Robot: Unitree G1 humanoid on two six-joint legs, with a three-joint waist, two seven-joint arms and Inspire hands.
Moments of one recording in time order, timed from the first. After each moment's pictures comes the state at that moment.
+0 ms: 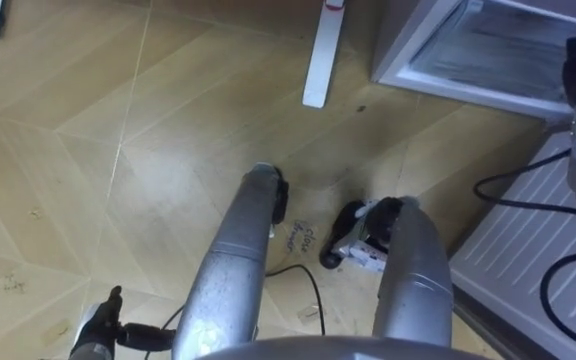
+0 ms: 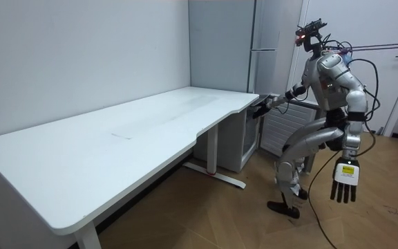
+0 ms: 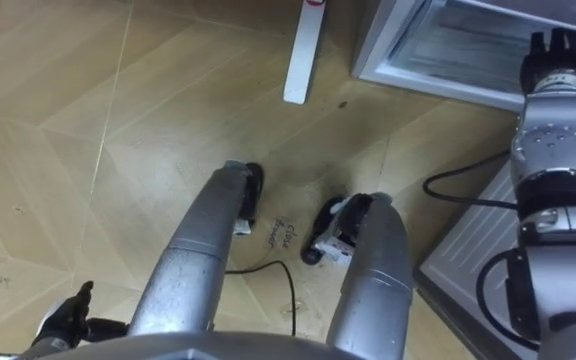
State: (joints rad) left arm 0.28 0.40 -0.19 0.88 -0.14 -0.03 0.08; right arm -0.51 -0.54 0.03 0.83 1.65 -0.26 -0.21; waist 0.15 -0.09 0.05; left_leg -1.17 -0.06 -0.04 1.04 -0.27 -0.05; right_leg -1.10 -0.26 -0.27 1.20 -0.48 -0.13
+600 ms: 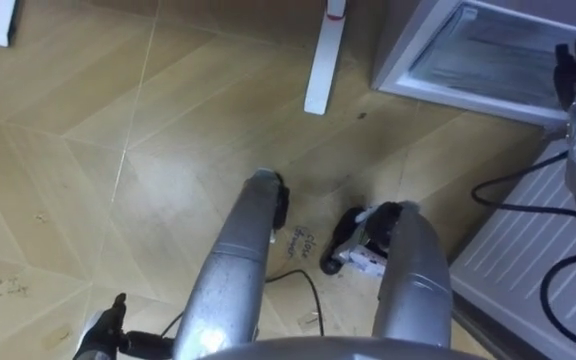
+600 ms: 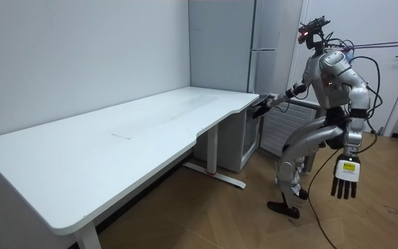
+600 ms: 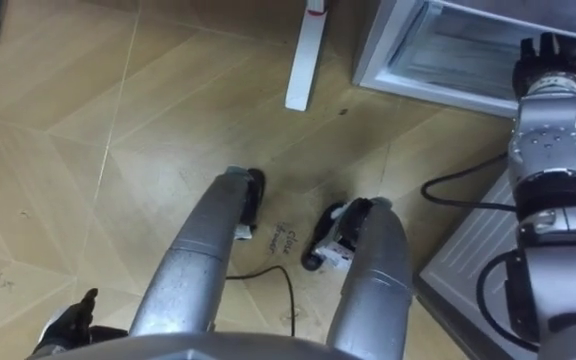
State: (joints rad) left arm 0.30 0.40 -0.21 0.85 -0.15 -0.01 0.06; right arm -0.51 -0.54 0.05 0.89 1.65 -0.20 -0.20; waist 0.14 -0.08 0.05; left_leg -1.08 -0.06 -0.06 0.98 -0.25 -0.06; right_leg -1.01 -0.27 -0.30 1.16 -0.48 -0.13
